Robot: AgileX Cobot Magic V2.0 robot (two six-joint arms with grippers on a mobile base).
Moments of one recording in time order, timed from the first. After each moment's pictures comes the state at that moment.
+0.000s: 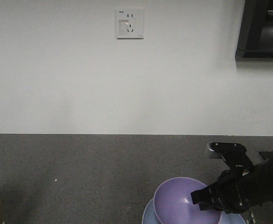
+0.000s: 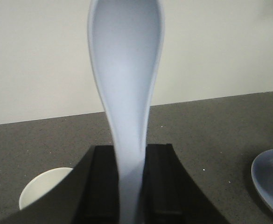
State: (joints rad) left arm -0.11 0.59 -0.82 -0.31 0.52 0.25; right arm 0.14 1.58 -1.09 0.43 0.67 -0.31
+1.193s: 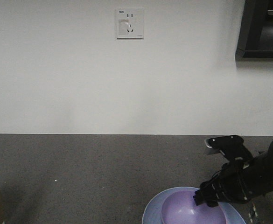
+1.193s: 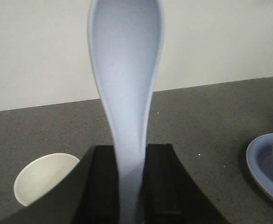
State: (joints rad) left arm -0.11 0.59 -0.82 -0.31 0.57 0.25; right arm 0.14 1.57 -1.16 0.29 0.70 -0.36
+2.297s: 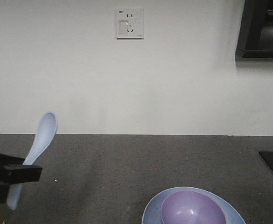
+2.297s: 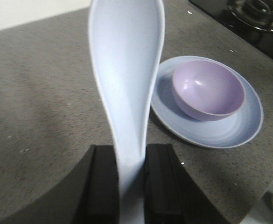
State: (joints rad) left arm -0.14 1.13 -1.13 -0.77 0.95 0.70; right arm 0.14 0.65 -0.69 0.06 0.57 -0.19
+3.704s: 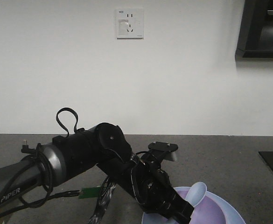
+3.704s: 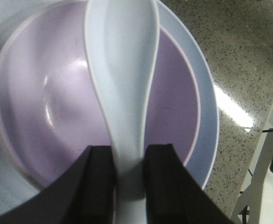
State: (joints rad) left arm -0.67 2.02 -1.77 -0.67 1.03 0.40; right arm 0.14 0.65 -0.69 0.04 0.58 -0.19
